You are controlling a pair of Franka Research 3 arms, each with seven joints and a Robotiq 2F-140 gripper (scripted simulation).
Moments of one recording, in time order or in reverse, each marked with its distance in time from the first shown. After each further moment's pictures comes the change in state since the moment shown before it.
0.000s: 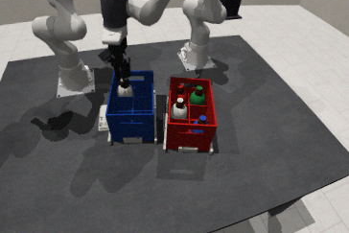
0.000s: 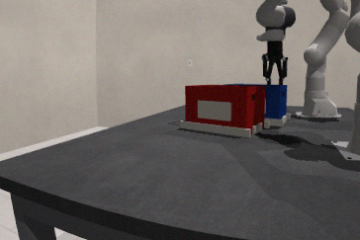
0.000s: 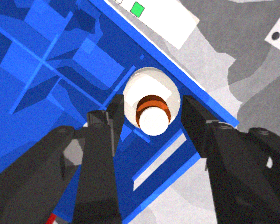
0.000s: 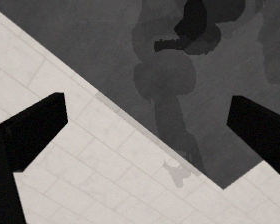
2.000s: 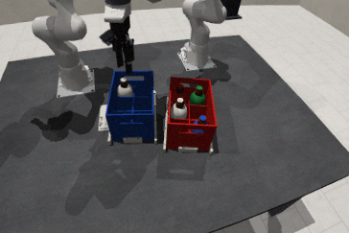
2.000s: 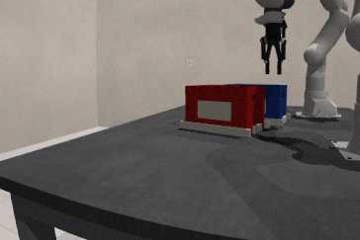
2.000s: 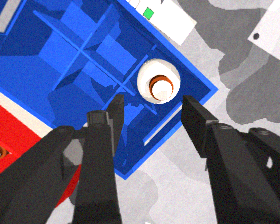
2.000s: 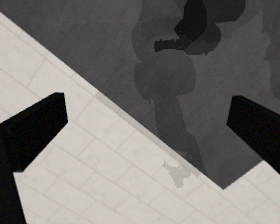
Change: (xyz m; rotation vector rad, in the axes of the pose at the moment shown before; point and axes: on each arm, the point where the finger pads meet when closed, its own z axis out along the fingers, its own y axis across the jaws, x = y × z) left arm -0.012 -0.015 -0.084 0.008 0.005 -0.020; right arm 0.000 0.000 0.000 0.000 0.000 0.000
